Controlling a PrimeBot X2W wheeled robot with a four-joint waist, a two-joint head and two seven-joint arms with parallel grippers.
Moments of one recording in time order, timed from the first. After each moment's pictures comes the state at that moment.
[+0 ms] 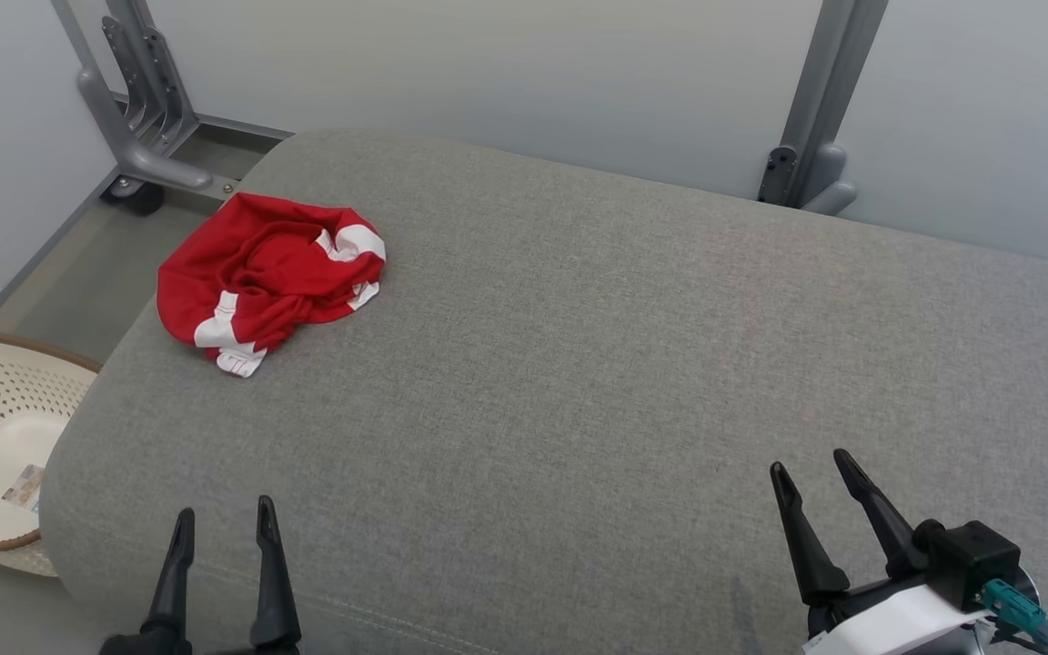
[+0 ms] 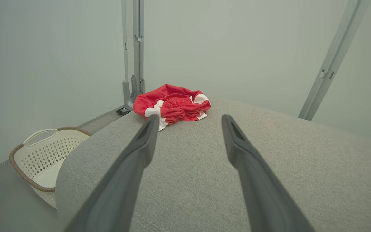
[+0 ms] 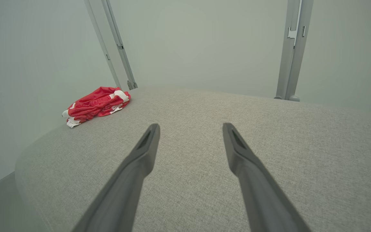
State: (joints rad) left arm 0.22 0.05 -0.08 -0.05 -0.22 0.05 -0.26; right arm 0.07 -0.18 0.21 0.09 0.32 0.13 -0.26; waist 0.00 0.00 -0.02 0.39
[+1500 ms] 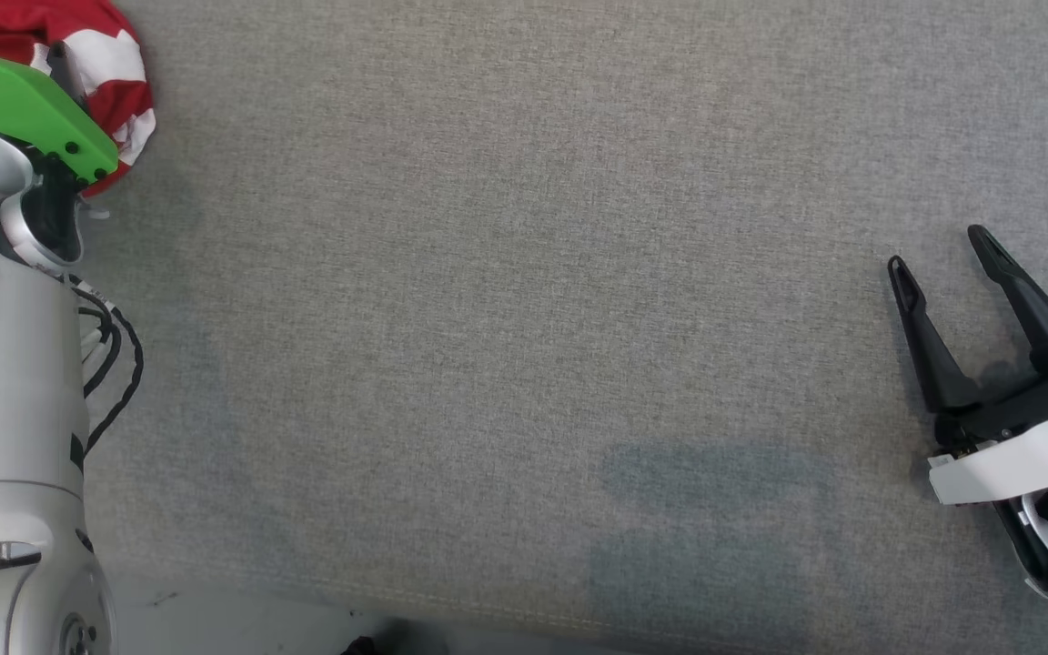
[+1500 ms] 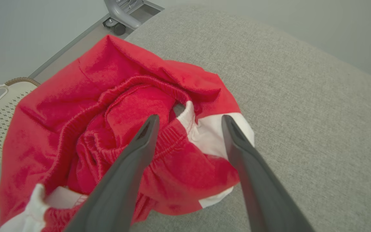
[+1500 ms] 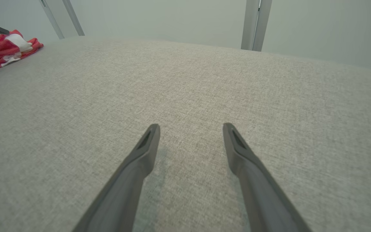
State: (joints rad) left arm -1.06 0.19 0.10 0.96 -0.40 0.05 0.20; right arm -0.18 -0.47 0.17 -0.03 0.31 0.13 -0.26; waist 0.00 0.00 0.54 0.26
